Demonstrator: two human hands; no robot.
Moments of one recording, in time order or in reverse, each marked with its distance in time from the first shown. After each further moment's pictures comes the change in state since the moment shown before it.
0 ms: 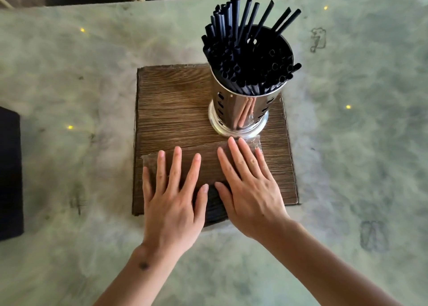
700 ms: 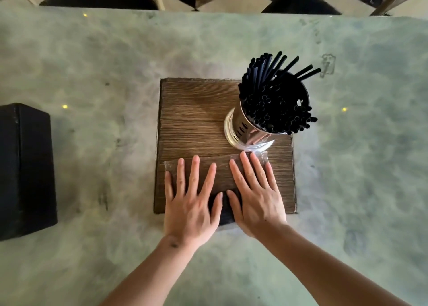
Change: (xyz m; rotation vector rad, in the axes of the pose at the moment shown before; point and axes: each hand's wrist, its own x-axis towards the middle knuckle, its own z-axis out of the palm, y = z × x) left_hand 0.005 -0.003 0.000 -0.017 -0.132 -0.002; right_hand 0.003 0.001 0.003 -0.050 -0.032 0.028
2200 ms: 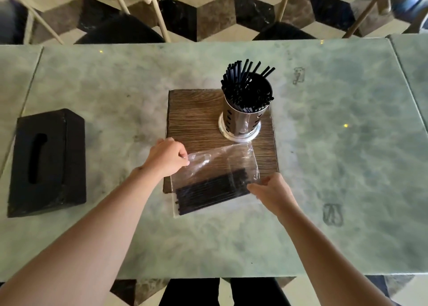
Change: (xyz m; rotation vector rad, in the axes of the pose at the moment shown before) left_hand 0.065 -0.054 -0.096 -0.237 -0.331 -0.169; right_hand -0.037 0.010 -0.071 0.801 -0.260 0.901
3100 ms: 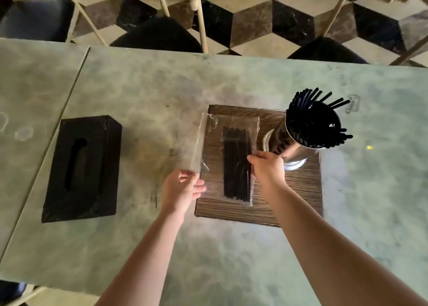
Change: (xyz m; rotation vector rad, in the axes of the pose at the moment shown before) left_hand -0.027 -0.044 0.030 -1.290 0.301 -0.455; right_hand 0.070 -0.134 0.083 0.384 0.037 -0.030
